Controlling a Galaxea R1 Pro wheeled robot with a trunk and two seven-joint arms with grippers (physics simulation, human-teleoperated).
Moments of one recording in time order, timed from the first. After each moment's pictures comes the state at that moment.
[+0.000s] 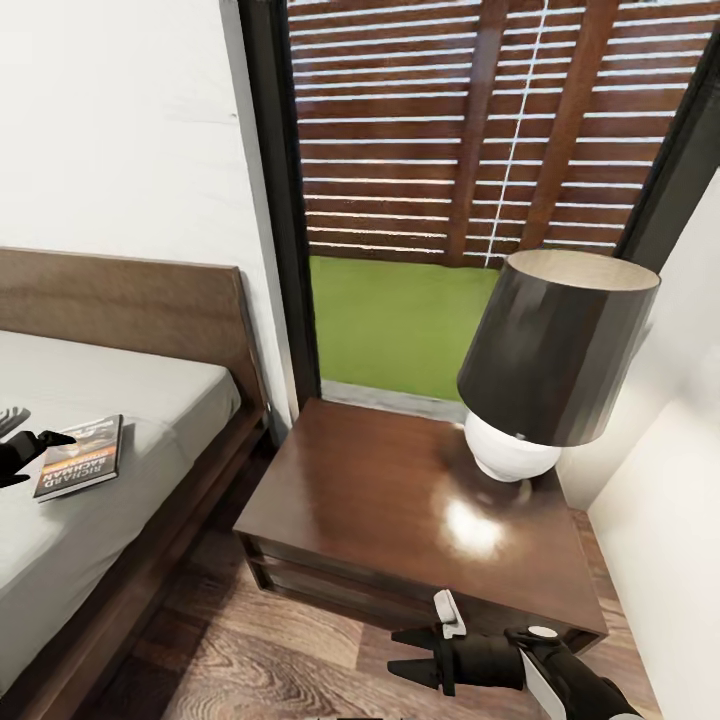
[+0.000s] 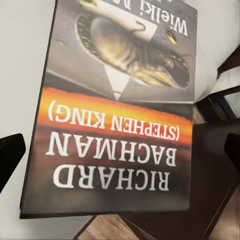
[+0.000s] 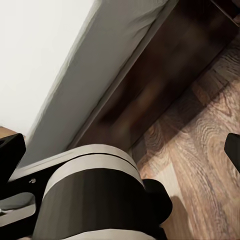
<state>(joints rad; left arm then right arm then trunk) -1.05 0.71 0.25 -0.46 0.49 0.93 -0.27 -0.47 -0.13 0.29 -0.52 -0.34 0.15 1.39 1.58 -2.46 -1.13</state>
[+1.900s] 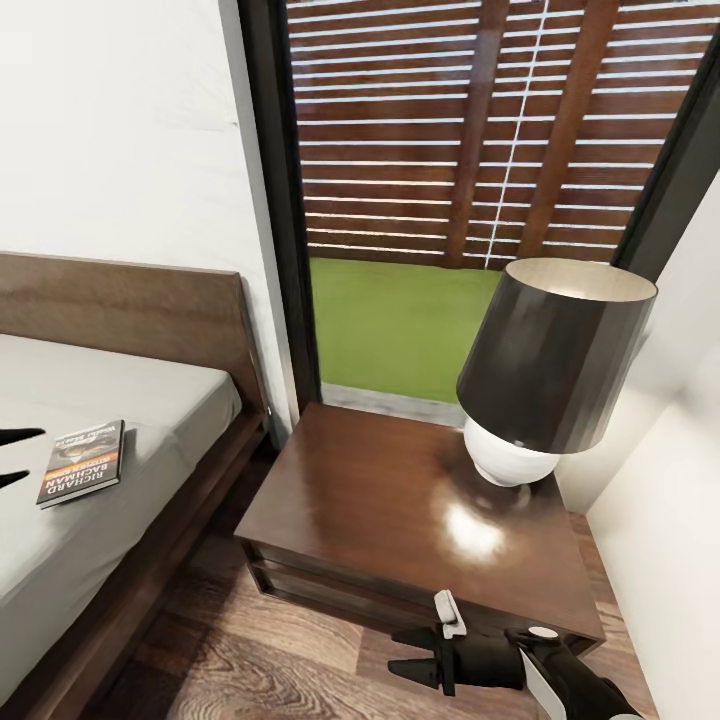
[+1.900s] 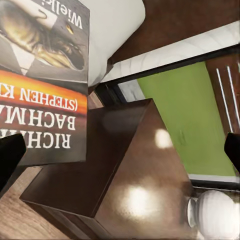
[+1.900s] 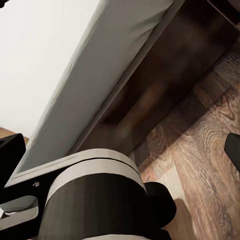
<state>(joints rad) -1.05 0.85 0.24 -0.26 0.47 0.99 -0.90 -0.47 -0.13 0.29 -0.52 -0.34 0.16 1.39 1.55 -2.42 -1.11</state>
